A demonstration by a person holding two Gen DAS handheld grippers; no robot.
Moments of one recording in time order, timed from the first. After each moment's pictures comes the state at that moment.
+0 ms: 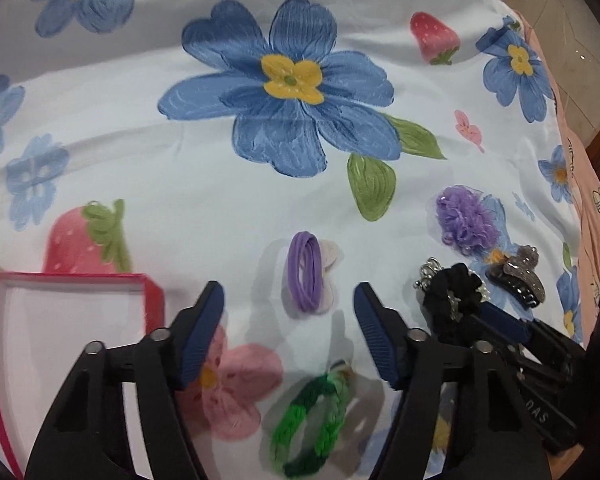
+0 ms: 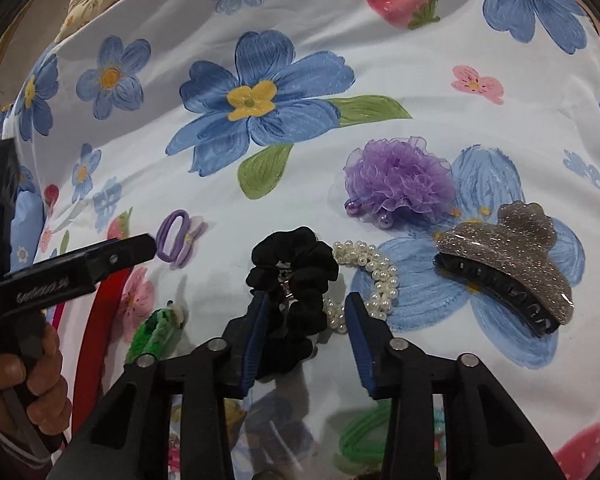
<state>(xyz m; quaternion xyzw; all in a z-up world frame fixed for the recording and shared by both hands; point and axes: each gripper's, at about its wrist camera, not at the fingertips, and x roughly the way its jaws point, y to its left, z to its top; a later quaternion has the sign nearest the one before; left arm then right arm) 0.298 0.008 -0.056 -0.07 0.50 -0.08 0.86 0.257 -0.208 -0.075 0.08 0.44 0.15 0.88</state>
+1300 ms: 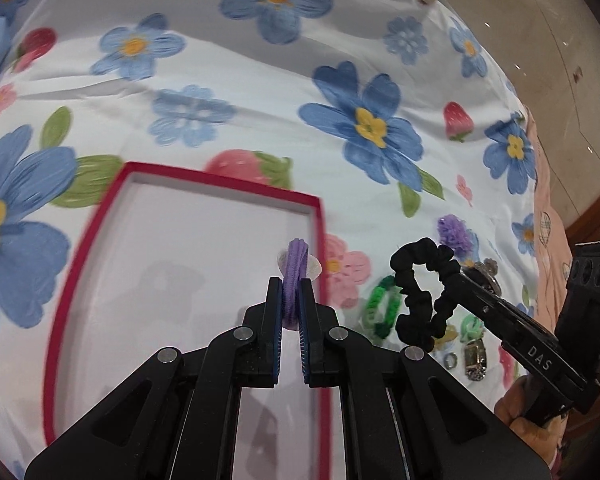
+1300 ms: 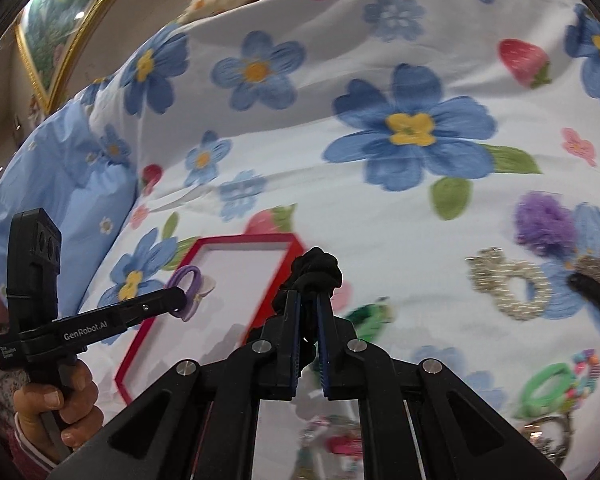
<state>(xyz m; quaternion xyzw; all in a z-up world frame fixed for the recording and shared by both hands) 0.151 0.154 -0.021 -0.20 0.44 -0.03 0.87 0.190 -0.099 -0.019 0.07 0.38 0.30 0.87</state>
